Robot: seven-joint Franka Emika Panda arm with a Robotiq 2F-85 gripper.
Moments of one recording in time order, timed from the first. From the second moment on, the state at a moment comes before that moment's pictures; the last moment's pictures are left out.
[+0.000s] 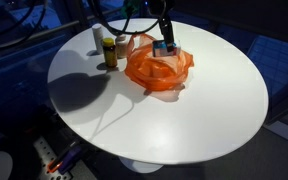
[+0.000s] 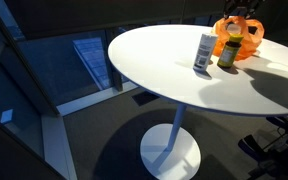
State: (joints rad) arm 0.04 0.21 -0.24 -2.10 -0.34 2.50 0.92
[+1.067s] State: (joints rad) arm 0.02 -0.26 -0.06 -2.40 -0.20 2.47 0.57
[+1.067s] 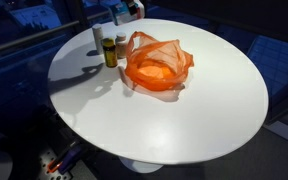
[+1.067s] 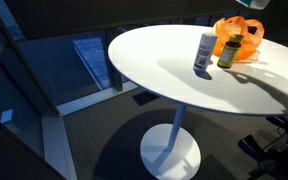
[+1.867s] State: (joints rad) arm -0.02 -0.29 0.01 -2.43 -0.14 2.44 0.49
